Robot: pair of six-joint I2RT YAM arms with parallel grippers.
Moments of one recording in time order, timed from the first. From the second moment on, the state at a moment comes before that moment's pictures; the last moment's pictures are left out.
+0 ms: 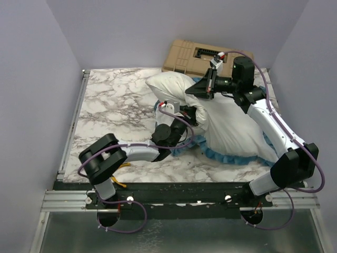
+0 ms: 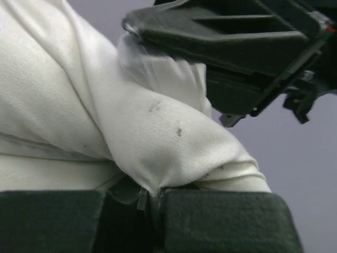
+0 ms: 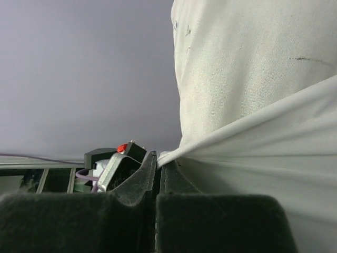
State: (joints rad) left arm -1.00 1.65 0.83 1.20 -0.39 -0.38; right arm 0.35 1.50 1.43 -0.21 -0.95 1.04
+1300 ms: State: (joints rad) left arm -1.05 2.19 1.44 1.25 -0.18 -0.23; right arm 0.33 1.54 1.55 -0.05 -0.96 1.39
